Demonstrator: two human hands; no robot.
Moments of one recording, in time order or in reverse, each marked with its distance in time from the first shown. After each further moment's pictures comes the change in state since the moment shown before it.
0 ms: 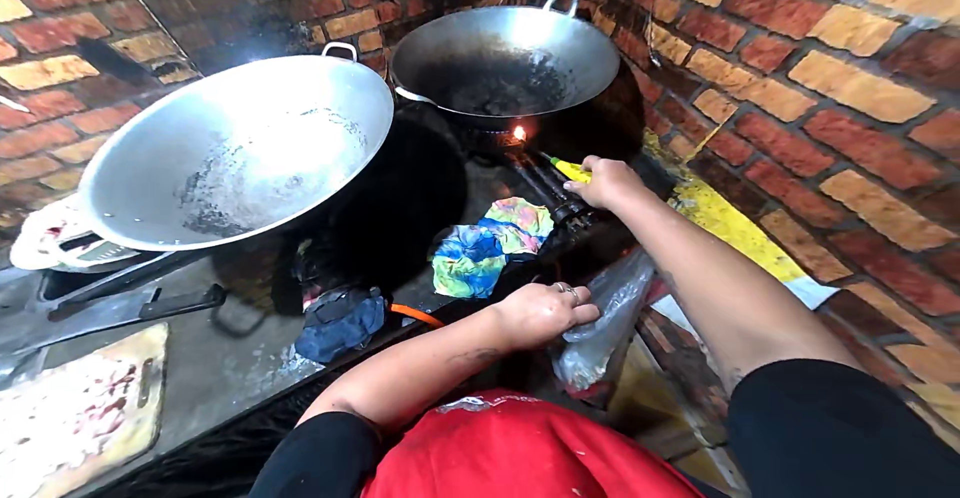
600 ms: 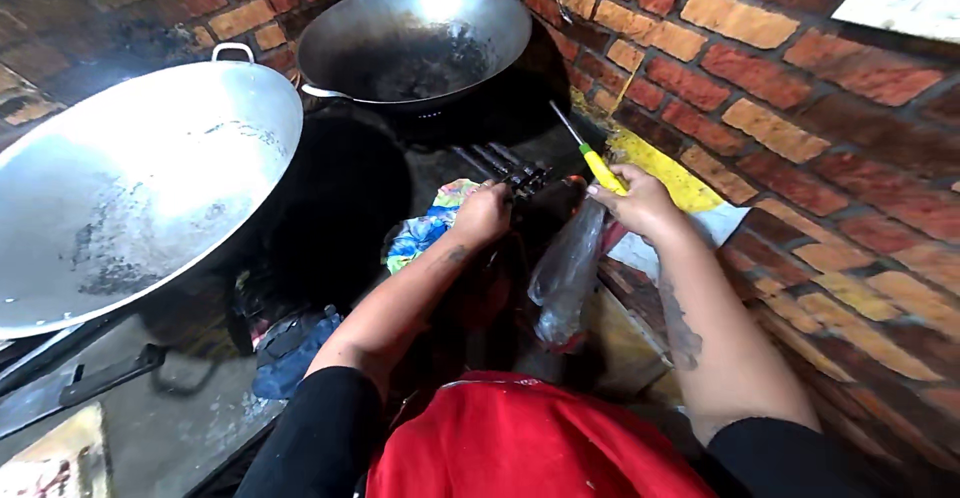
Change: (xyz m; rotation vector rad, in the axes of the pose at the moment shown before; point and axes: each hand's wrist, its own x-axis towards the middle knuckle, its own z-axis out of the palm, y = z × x) left_hand 0.077 -0.105 0.007 -0.178 0.104 -0.549; right_hand -0.105 0.118 0.014 0.583 0.222 0.207
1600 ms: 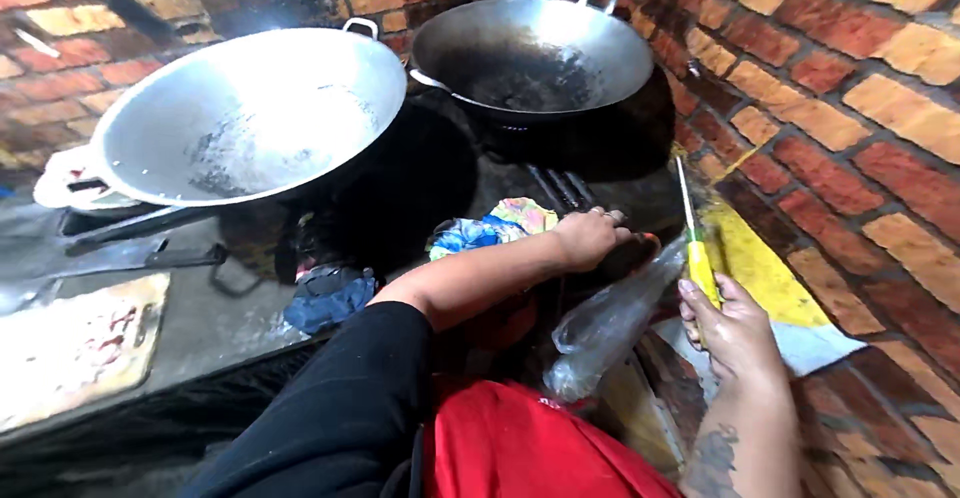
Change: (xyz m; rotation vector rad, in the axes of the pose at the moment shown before) left_hand 0.028 0.049 0.001 0.381 -0.181 0.221; right_hand -0.056 0.011 0.007 0.381 -0.019 0.003
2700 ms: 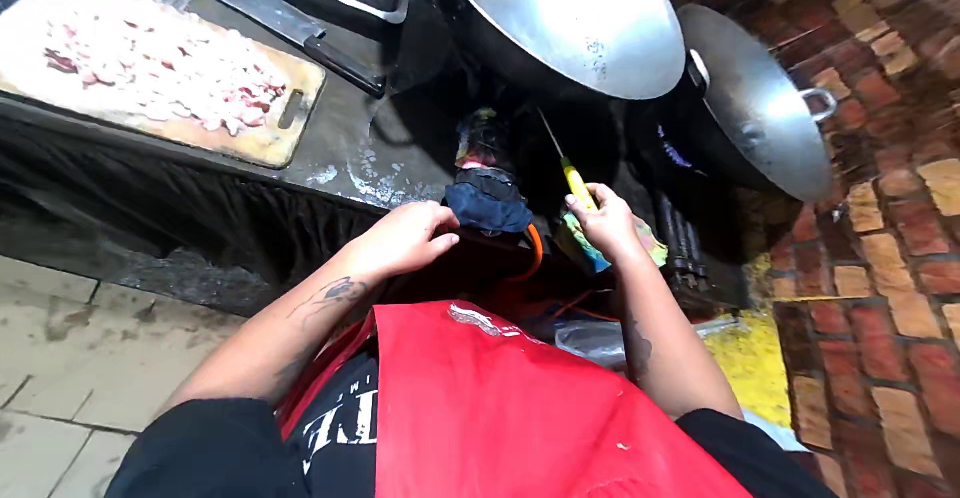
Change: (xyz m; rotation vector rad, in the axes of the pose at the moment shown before) left_hand -0.516 -0.029 0.063 -0.579 0.525 -0.699; right_hand -0.086 -0.105 0.310 -0.779 -0.595 -0.473
